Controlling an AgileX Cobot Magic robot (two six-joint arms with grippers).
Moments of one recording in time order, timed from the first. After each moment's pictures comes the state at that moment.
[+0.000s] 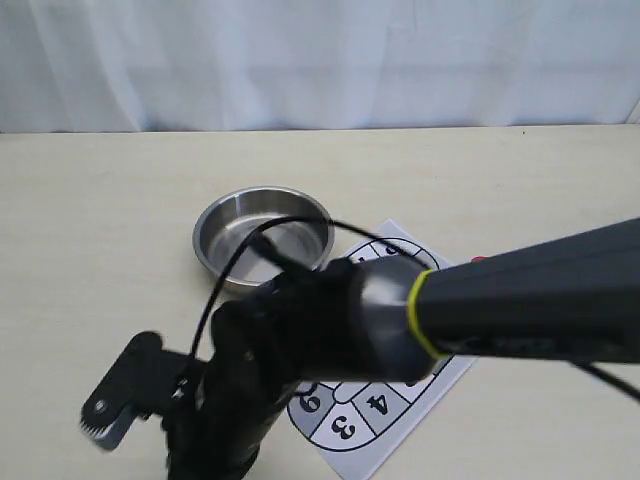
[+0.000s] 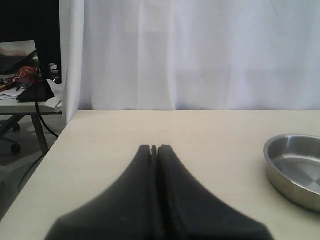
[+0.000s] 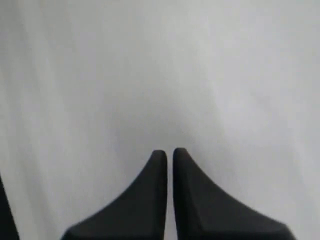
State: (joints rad) left arm 0.02 0.00 0.01 0.08 0.16 -0.05; right arm 1.03 1.99 -1.20 0.37 0.58 -0.51
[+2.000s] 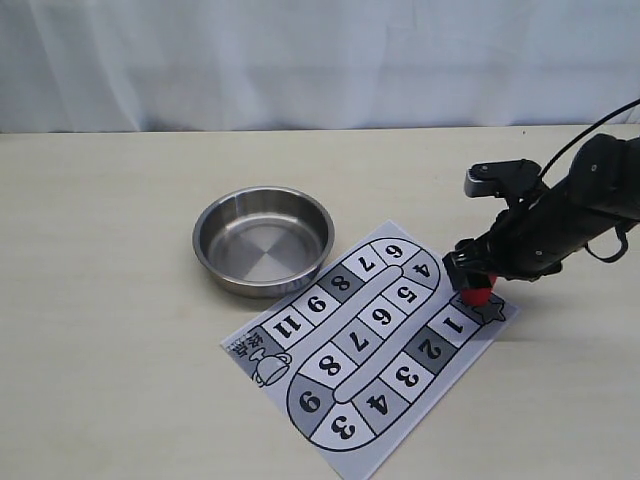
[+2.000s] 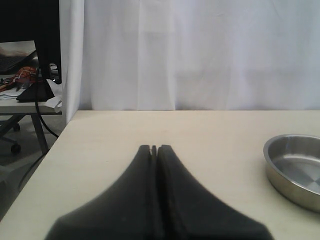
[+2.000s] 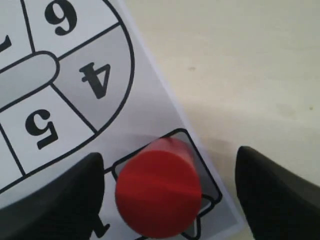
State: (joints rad) left arm 0.02 0.00 0.01 0.08 0.16 -0.05; right arm 0.11 1.91 -1.04 0.30 0.44 -0.38
